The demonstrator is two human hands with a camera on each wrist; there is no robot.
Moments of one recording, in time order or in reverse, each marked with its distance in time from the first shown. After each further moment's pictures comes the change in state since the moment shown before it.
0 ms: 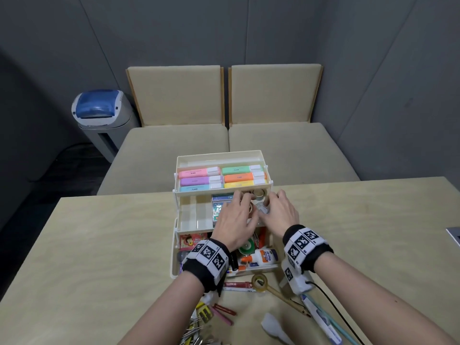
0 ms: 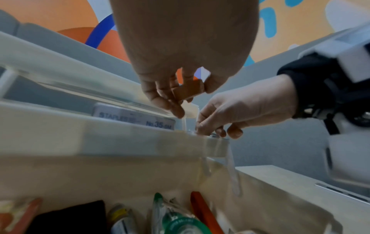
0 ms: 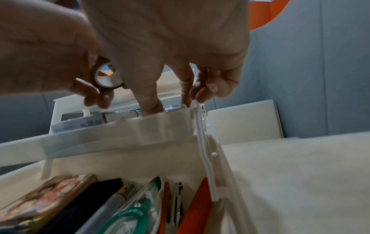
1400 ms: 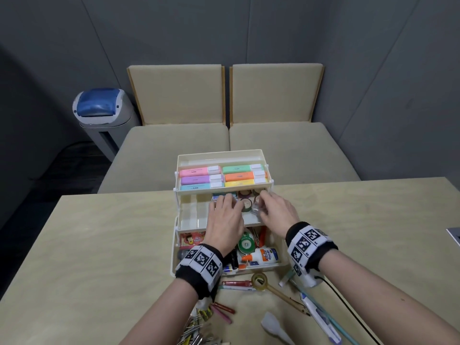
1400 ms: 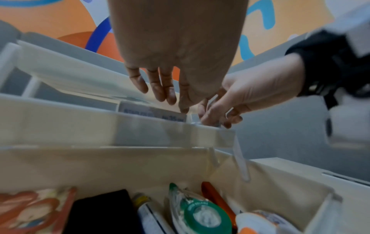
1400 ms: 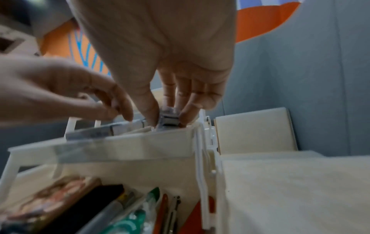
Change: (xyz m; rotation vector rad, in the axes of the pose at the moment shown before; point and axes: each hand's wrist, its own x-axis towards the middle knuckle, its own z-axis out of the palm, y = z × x) left_hand -0.014 -0.018 0.001 0.314 0.098 -0.022; right_hand 0.000 0.004 -0.003 -0.058 -0.005 -0.264
